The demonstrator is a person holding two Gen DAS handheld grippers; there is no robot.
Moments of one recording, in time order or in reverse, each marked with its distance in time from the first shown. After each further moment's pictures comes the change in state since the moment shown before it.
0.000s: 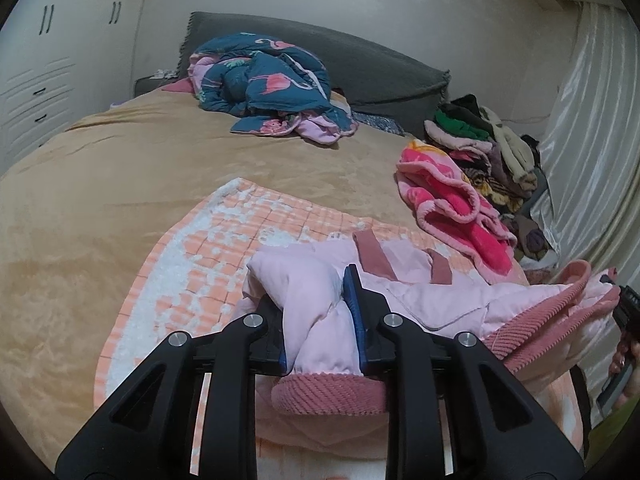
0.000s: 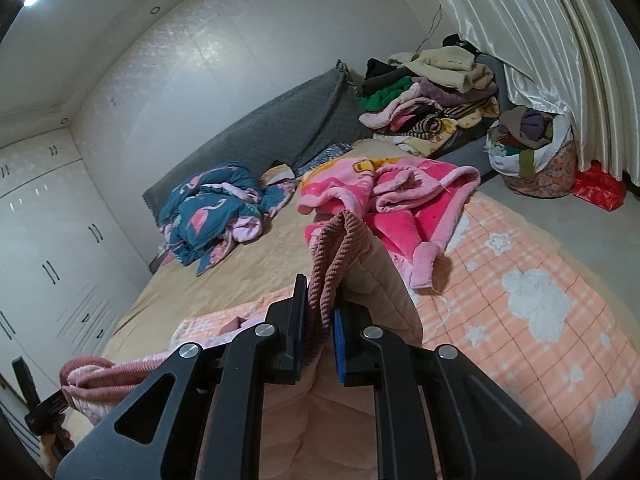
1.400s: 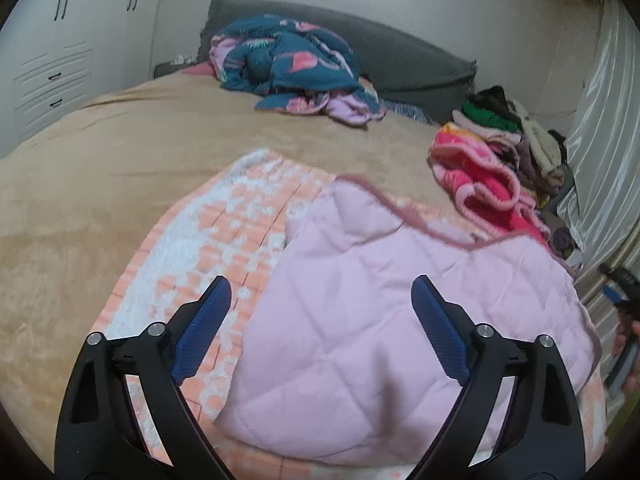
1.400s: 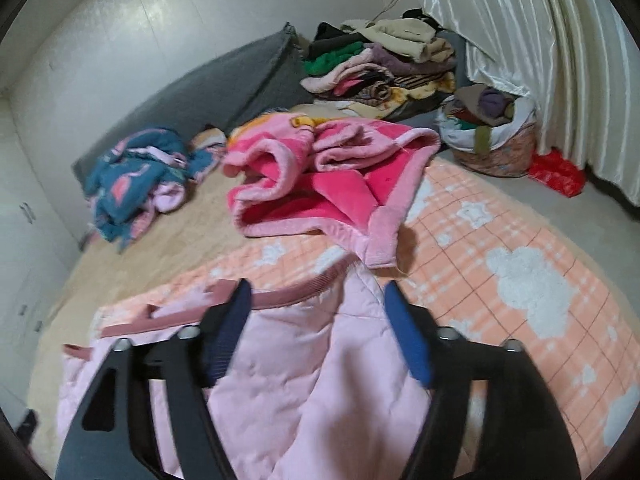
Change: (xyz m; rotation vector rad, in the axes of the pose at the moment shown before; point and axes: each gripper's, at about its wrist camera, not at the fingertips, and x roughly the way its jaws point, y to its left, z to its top) left arm 0.064 0.032 -0.038 -0.018 0.044 0.070; right arm 0.102 -0.027 -0.024 -0.021 0.104 -0.198
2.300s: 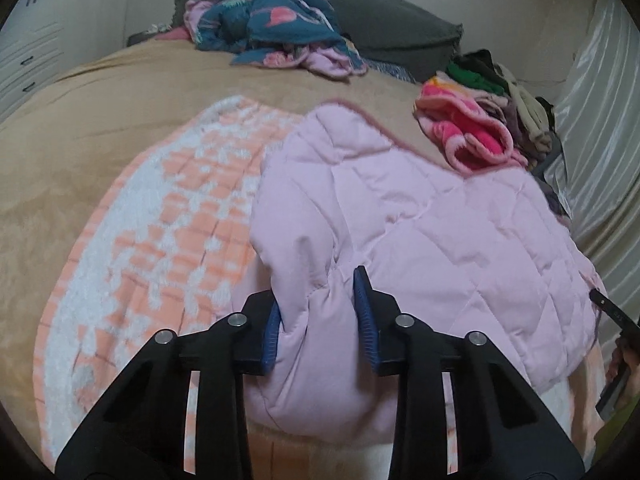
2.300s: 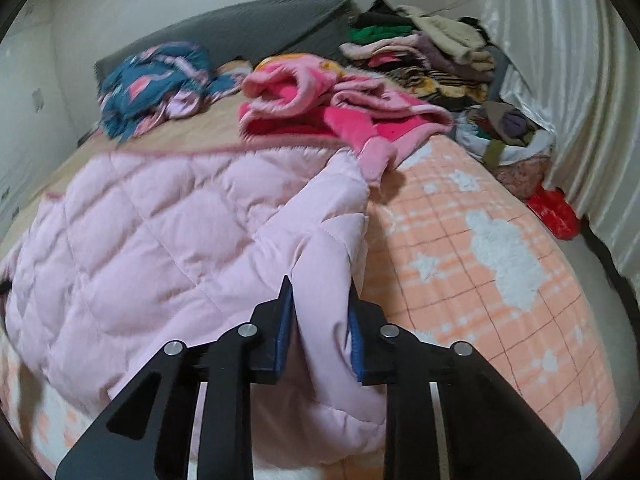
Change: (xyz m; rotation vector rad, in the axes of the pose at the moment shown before) left arm 0.041 -0.004 -0.031 0.029 0.110 -0.066; right arm -0.004 -0.003 -0.076 -0.258 0.117 -0.093
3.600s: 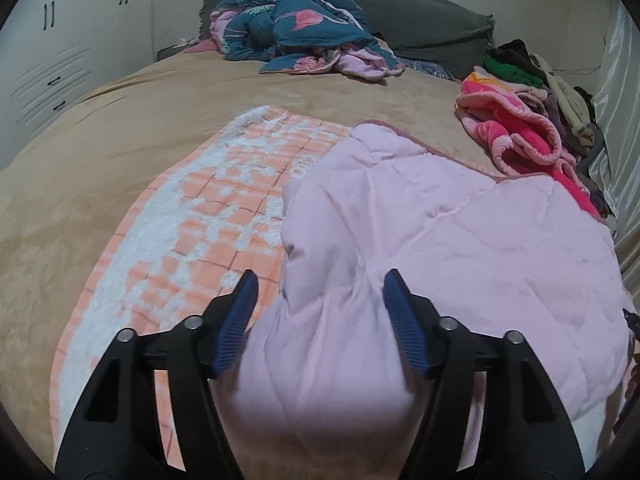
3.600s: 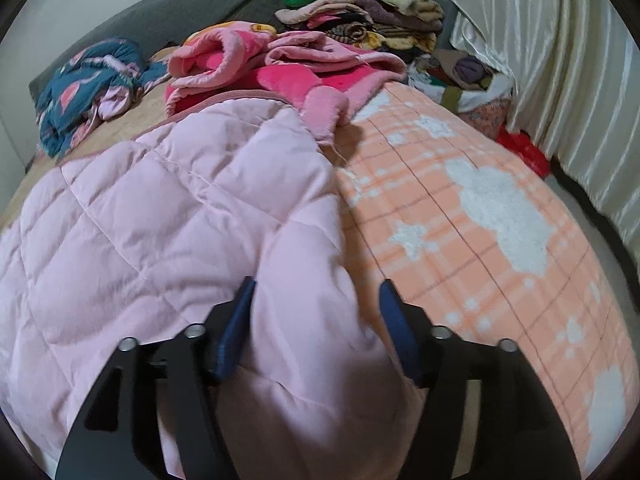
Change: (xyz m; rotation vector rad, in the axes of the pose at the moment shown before) left arm 0.030 -0.013 0.018 0.022 -0.005 0.181; right arm 0.063 -0.025 -0.007 0.163 0.144 -0.139
